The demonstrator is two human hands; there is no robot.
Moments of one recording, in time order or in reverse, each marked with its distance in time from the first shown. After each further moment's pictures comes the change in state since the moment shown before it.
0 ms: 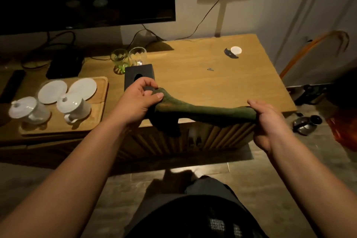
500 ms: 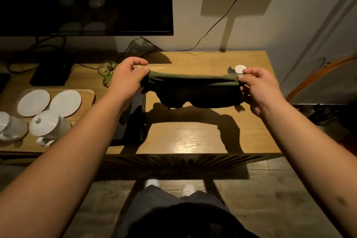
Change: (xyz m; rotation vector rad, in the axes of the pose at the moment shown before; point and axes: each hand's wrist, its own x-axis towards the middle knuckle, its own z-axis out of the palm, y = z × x) left_hand 0.180 0.045 -0.002 0.163 0.358 0.118; right_hand 0.173 -0.130 0.078 -0.334 -0.141 -0.261
